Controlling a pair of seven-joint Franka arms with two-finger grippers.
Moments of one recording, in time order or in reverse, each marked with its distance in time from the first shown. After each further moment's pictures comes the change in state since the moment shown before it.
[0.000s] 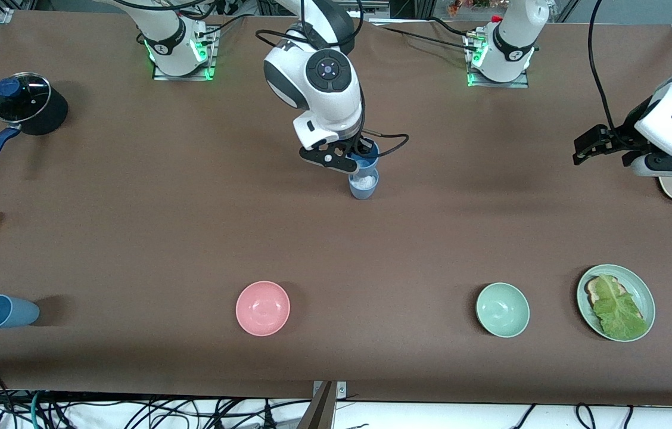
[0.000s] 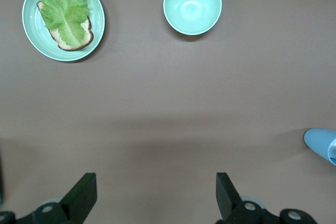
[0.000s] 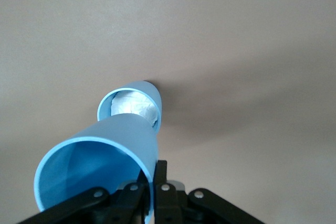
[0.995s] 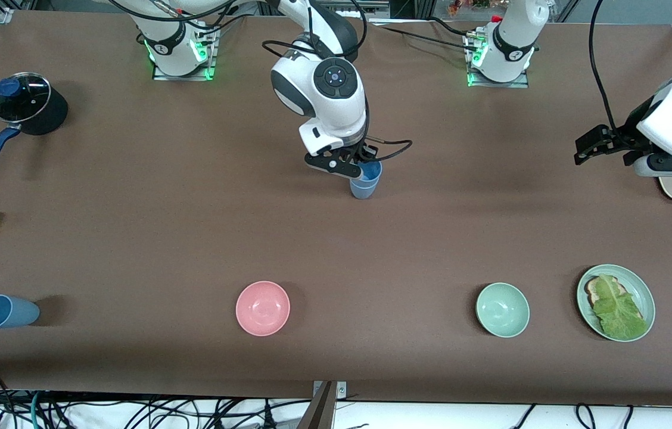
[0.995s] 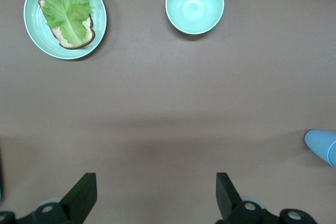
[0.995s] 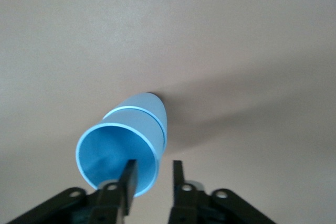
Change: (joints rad) left arm 0.003 0.000 0.002 0.000 0.000 -0.004 -0.003; right arm 0.009 0.038 -0.003 0.005 -0.047 0.051 0.021
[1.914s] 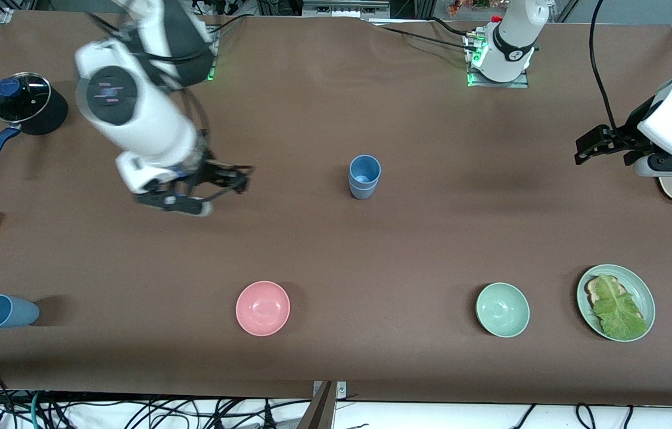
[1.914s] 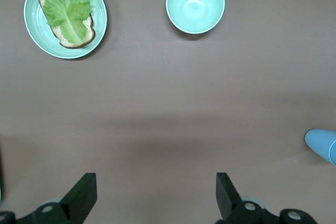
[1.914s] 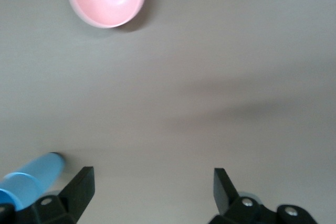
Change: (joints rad) left arm 0.001 0.000 0.000 0.000 0.000 -0.002 0.000; right arm -0.502 -0.328 -0.025 -0.101 0.067 -0.292 -0.664
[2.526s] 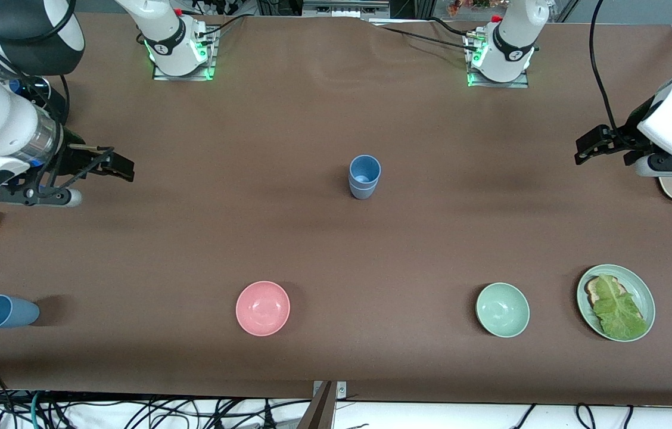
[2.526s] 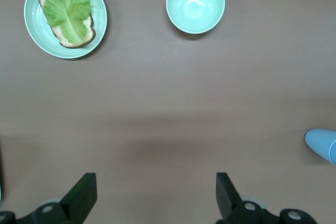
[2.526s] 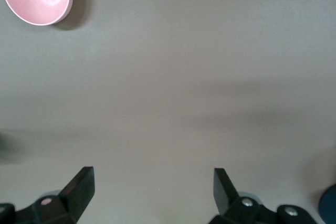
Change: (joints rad) left arm 0.000 0.000 0.000 0.001 0.000 -0.001 0.000; right arm -0.173 -0.120 -0.063 -0.033 0.006 -0.124 -0.345
